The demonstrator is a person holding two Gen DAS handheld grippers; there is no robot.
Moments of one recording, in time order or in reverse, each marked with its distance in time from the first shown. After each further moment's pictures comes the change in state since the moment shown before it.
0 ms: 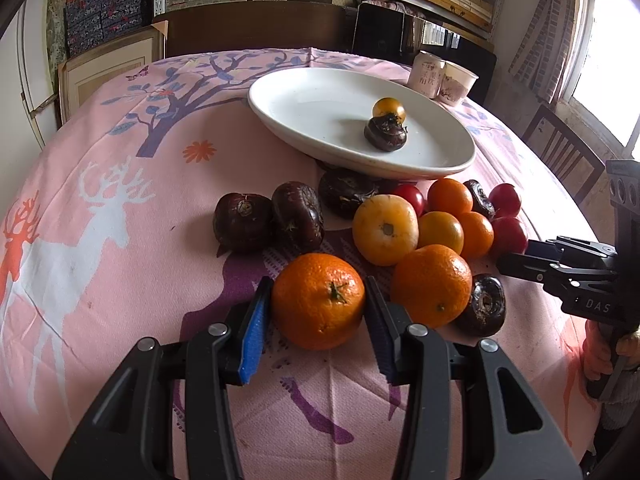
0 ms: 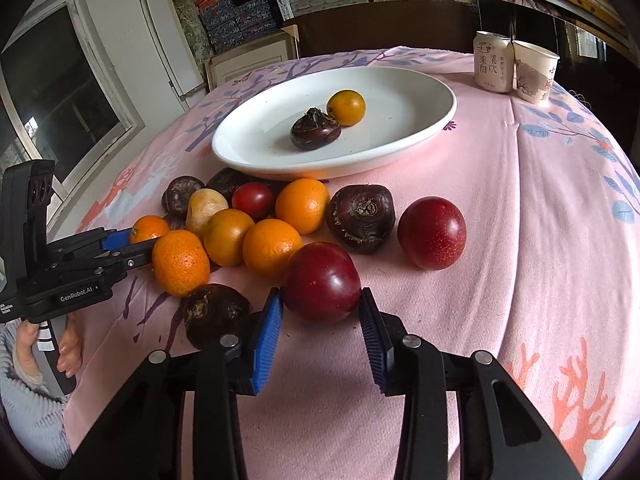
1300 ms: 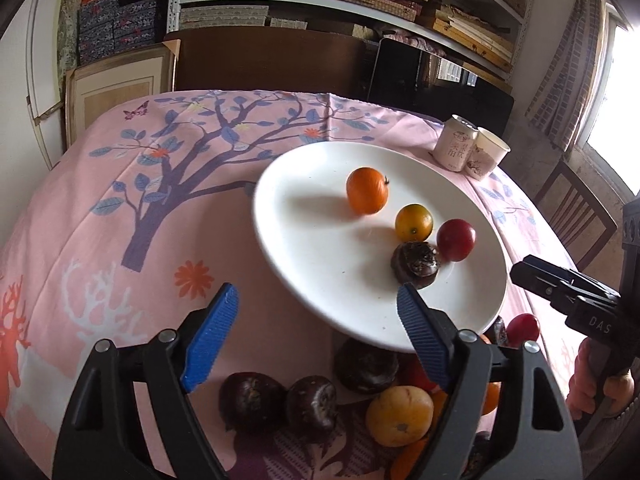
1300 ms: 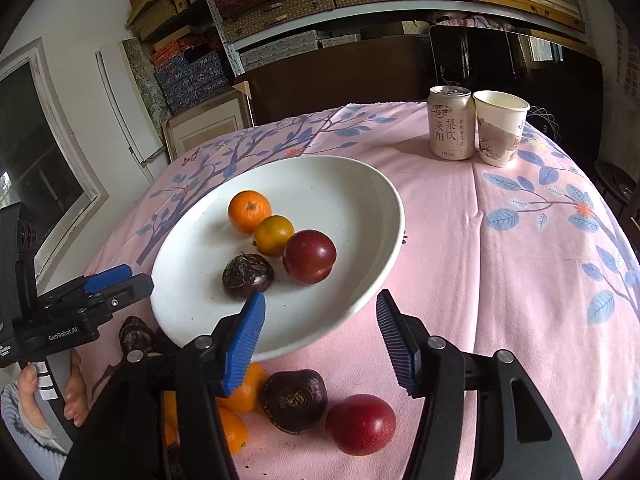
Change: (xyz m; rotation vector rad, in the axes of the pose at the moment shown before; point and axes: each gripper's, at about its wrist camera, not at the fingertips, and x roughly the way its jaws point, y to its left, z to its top) left arm 0.026 0.020 0.094 -0.090 -0.102 0.015; right arm 0.004 -0.045 0.085 0.132 -0.180 -0.123
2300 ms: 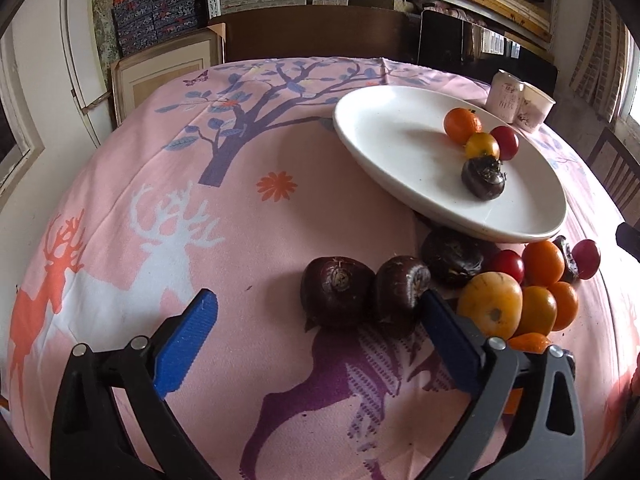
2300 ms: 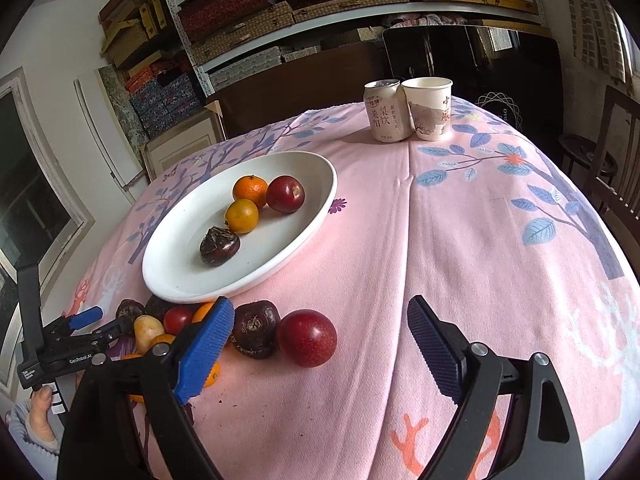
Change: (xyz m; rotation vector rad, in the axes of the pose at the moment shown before) left arm -0.015 0.020 -0.057 0.037 0.074 0.234; right arm -0.043 -0.027 -0.043 0.093 -0.042 -0.044
